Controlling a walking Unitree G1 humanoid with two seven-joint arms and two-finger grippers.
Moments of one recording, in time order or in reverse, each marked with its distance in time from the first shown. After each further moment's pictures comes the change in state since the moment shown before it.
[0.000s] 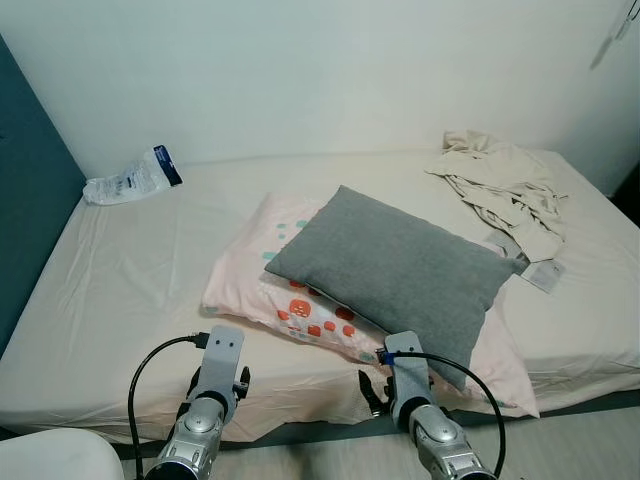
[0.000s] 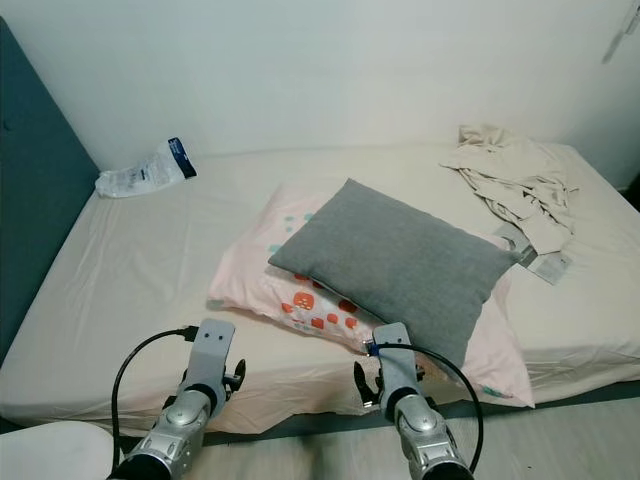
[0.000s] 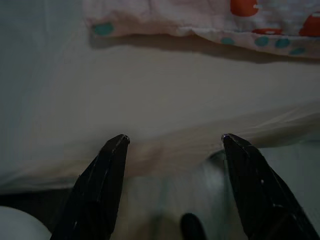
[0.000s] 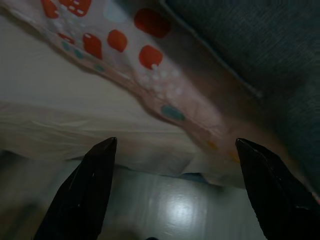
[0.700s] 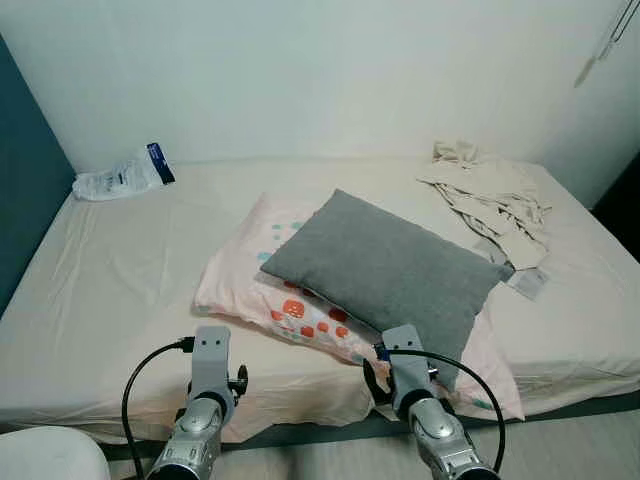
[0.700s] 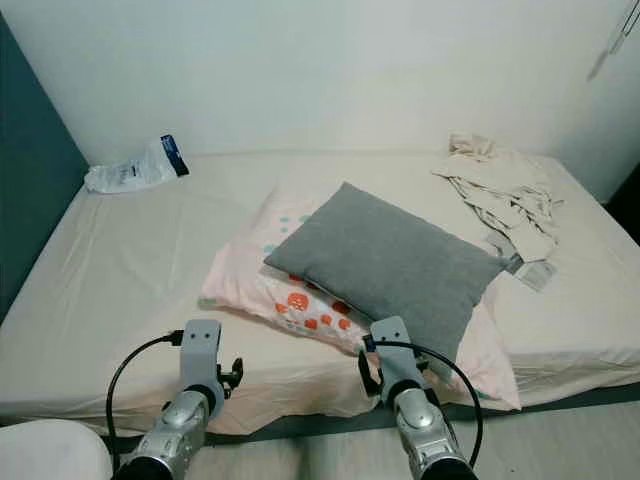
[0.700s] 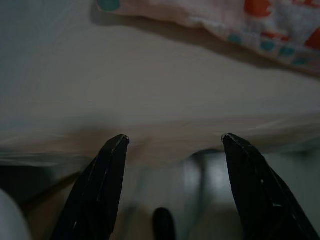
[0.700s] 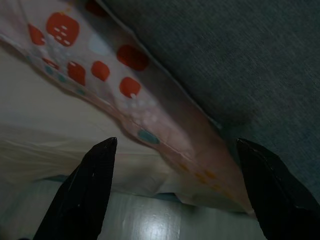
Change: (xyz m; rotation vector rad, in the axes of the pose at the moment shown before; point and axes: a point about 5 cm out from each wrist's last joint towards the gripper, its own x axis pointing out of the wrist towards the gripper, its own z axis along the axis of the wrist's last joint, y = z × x) left arm -0.002 0.005 -0.004 -0.087 0.042 0.061; right arm 0.001 0.002 0.010 -0.049 -0.093 -0.050
